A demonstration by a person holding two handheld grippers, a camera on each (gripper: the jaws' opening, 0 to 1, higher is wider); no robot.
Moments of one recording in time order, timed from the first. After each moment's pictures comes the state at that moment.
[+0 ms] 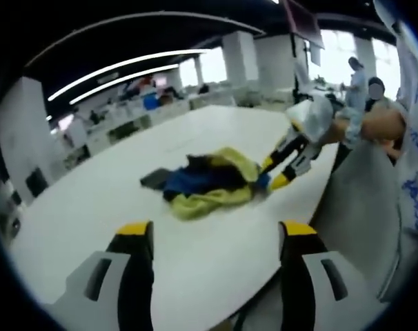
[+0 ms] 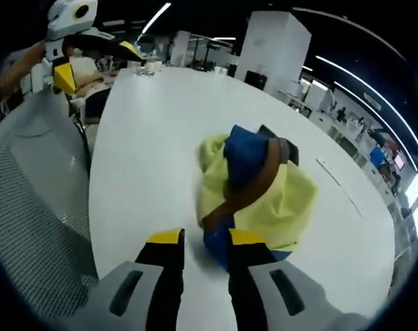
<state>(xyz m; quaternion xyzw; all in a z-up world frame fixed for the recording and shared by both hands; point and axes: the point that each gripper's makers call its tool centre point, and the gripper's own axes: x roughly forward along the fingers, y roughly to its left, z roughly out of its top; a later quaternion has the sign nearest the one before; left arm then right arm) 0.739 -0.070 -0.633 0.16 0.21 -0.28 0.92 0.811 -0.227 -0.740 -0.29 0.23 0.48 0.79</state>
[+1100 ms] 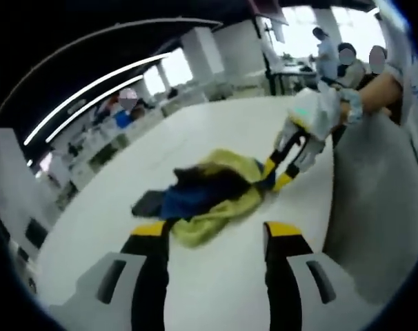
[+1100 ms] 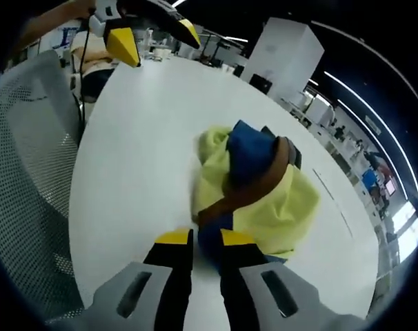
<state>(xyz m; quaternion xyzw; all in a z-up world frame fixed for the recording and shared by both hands) 0.797 -0.097 -0.647 0.28 0.19 -0.35 0.87 0.821 -0.226 -0.757 -0.36 0.20 0.47 0.78</state>
